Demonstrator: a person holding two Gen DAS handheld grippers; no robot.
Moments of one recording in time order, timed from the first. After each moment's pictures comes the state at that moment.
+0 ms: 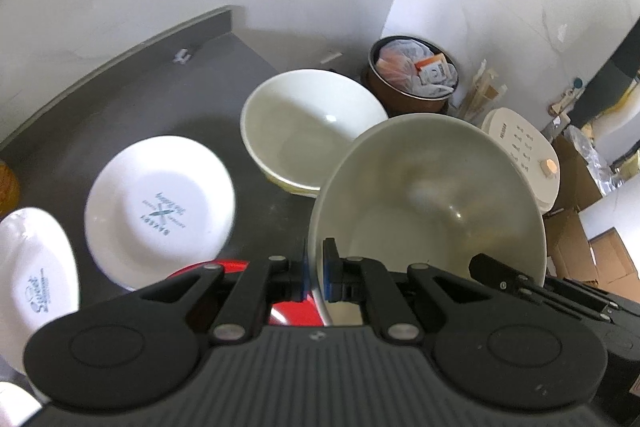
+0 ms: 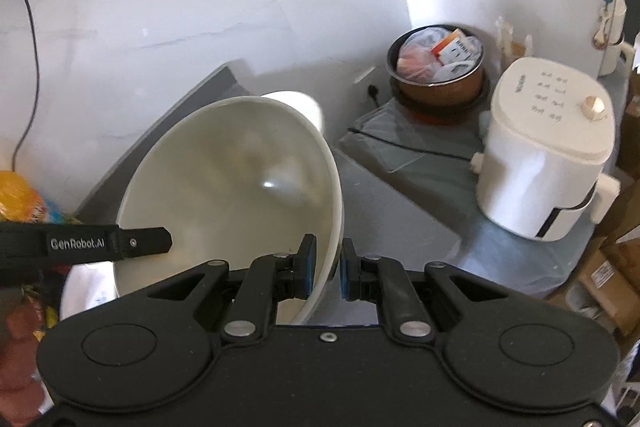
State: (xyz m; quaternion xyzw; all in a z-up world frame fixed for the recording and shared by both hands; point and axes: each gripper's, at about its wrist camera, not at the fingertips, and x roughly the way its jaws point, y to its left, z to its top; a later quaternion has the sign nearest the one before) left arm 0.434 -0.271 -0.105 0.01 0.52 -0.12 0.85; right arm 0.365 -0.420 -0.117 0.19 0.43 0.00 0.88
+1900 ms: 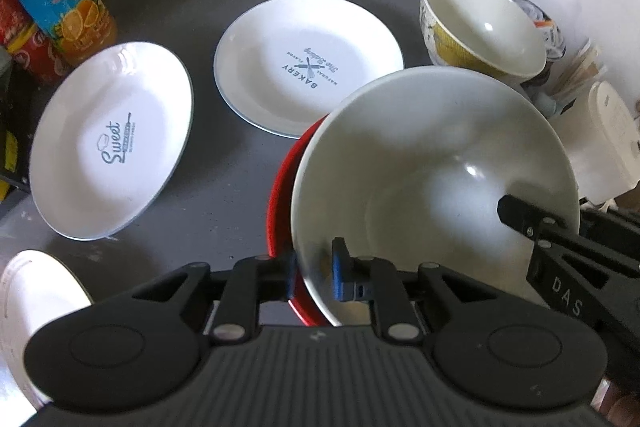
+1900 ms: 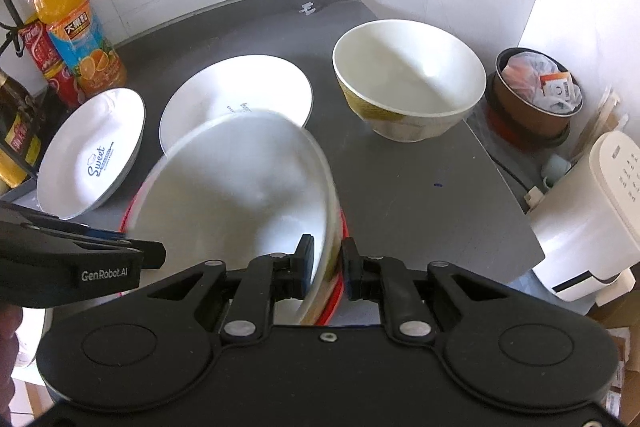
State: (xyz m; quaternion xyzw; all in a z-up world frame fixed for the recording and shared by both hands) left arm 0.382 -0.175 -0.159 -0.02 0.60 0.01 0.80; right arm 0.375 -0.294 -0.144 -0.02 0.49 0.10 0.86
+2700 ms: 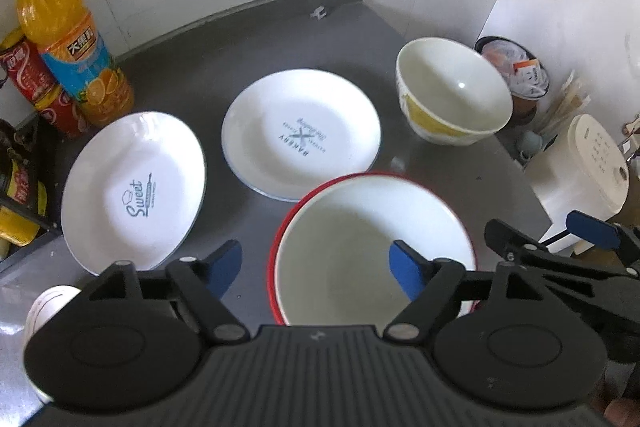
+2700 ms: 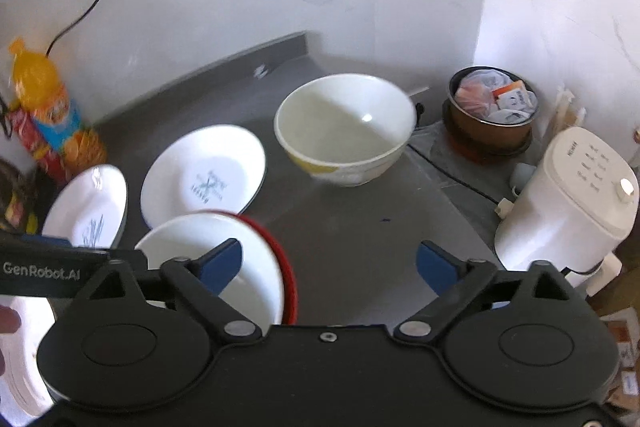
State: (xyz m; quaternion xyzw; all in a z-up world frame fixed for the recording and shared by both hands) left arm 0.378 -0.189 -0.102 -0.01 0.53 0.01 0.85; right arm 0.364 -0.343 -0.111 0.05 0.43 0.04 0.90
